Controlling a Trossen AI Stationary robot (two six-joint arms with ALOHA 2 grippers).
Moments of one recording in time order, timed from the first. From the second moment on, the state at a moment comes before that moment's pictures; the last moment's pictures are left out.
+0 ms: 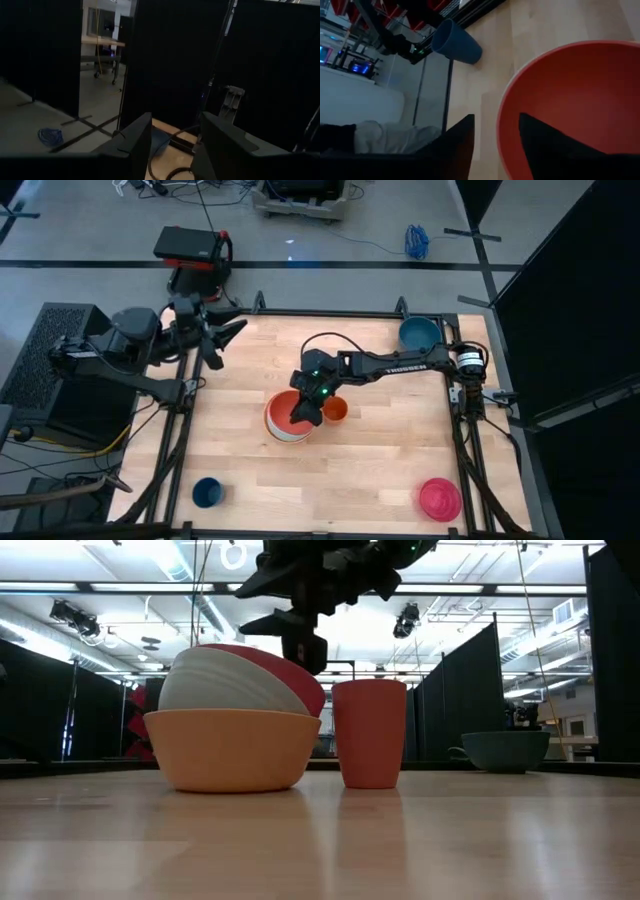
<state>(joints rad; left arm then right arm) -0.07 0.77 1.10 -0.38 -0.43 -0.31 -0.06 1.90 1.54 -0.13 -0.59 0.53</state>
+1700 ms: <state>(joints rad) -0.28 1.40 1.10 -0.82 -0.04 -0.16 -0.20 1.63 1.55 -0.25 -0.55 0.49</state>
